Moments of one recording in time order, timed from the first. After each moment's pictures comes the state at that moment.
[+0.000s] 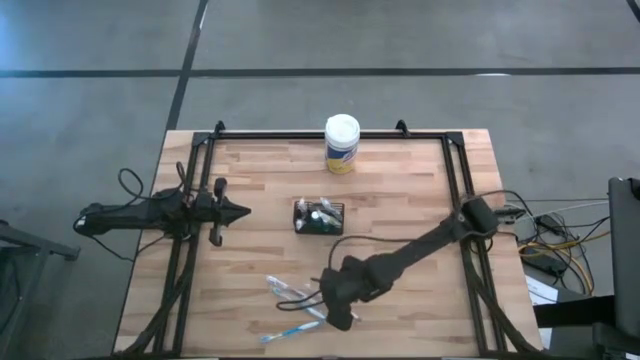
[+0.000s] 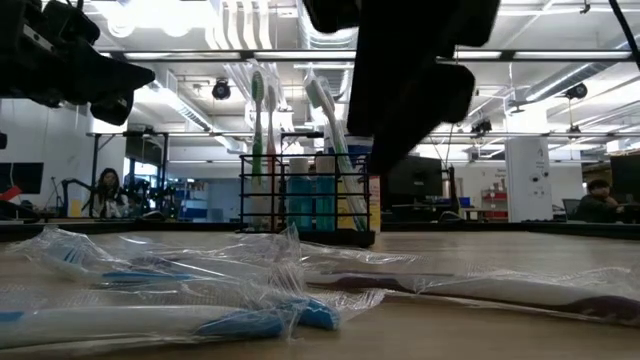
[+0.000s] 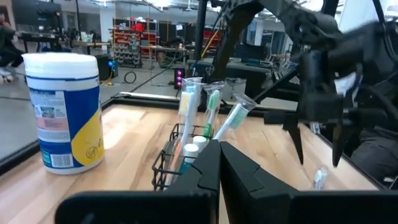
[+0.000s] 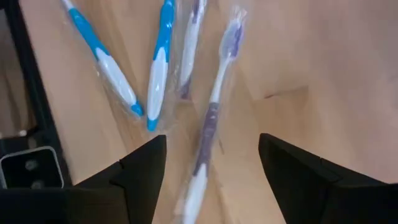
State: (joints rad) left arm 0.00 0.04 0.07 -0.05 -0.05 -0.09; right arm 0.46 2.06 1.60 -0.68 0.07 0.83
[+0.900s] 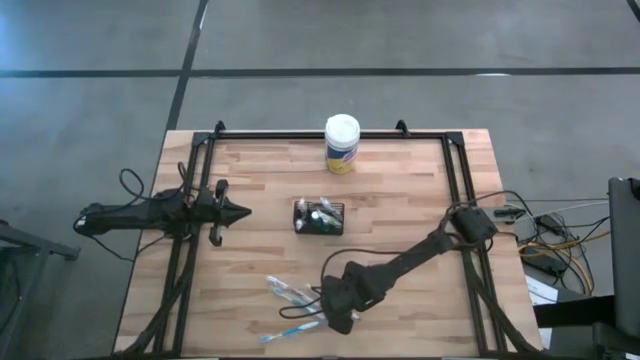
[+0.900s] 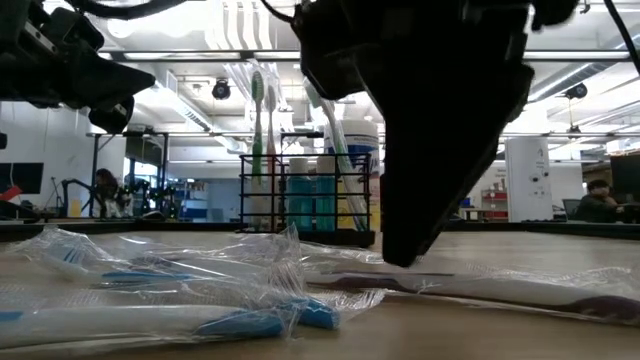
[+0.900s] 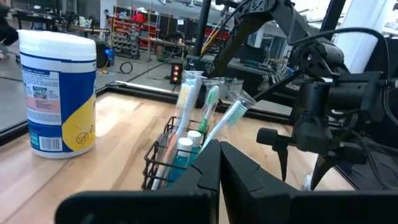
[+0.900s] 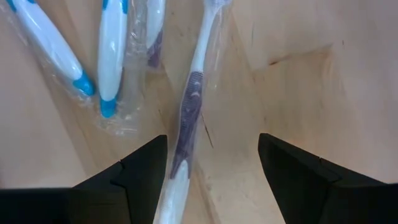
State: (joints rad) left arm 0.00 0.04 0.06 -0.05 -0.05 -0.19; right arm 0.49 2.17 1.61 -0.71 0.09 0.86
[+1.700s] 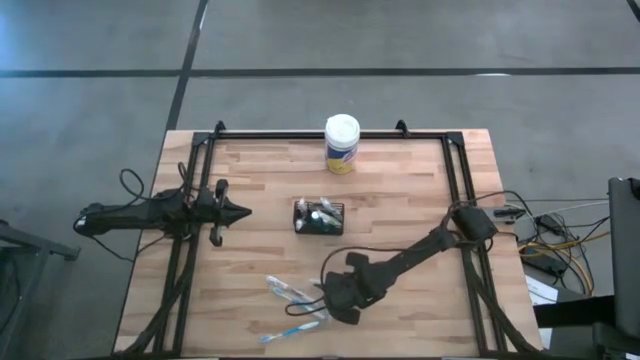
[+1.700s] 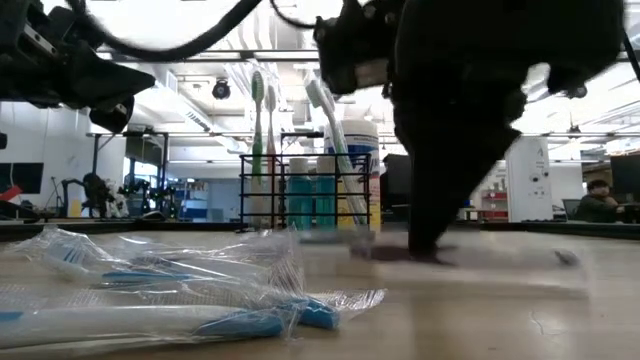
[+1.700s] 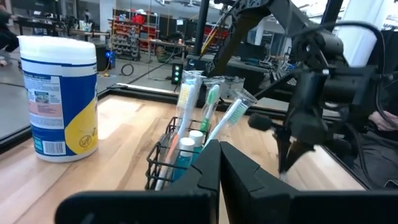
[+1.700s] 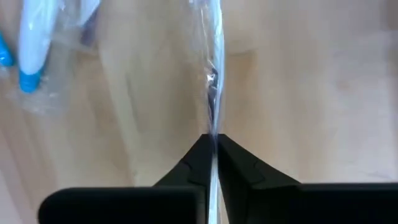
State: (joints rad) left arm 0.00 0.04 0.06 -0.06 -0.05 -0.15; right arm 0.48 2.15 1.61 -0.85 0.20 0.71
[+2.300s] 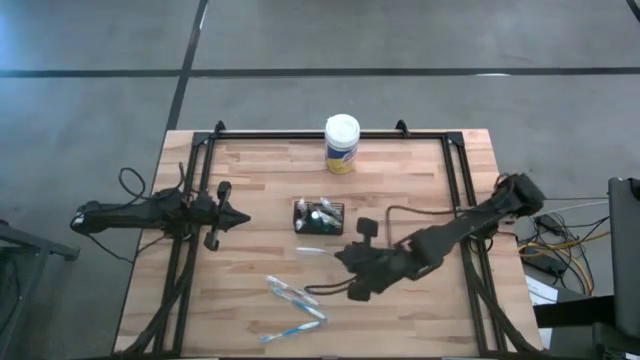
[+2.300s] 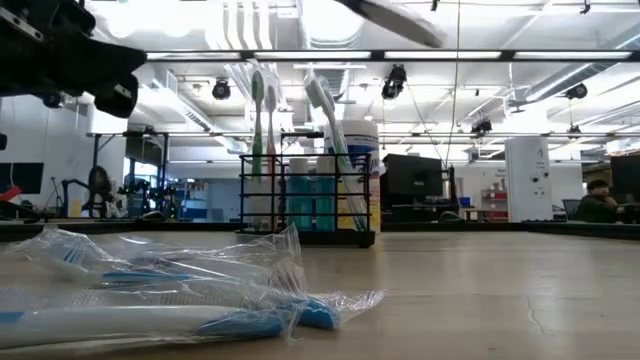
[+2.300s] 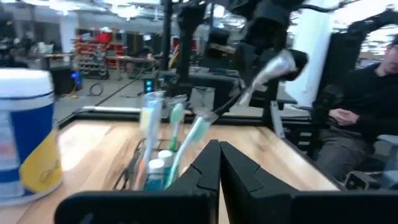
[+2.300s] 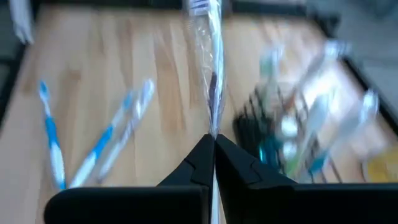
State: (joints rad) left arm -0.01 0.10 0.06 0.07 0.09 -0.09; right arm 0.49 1.66 1.41 -0.55 0.59 0.37
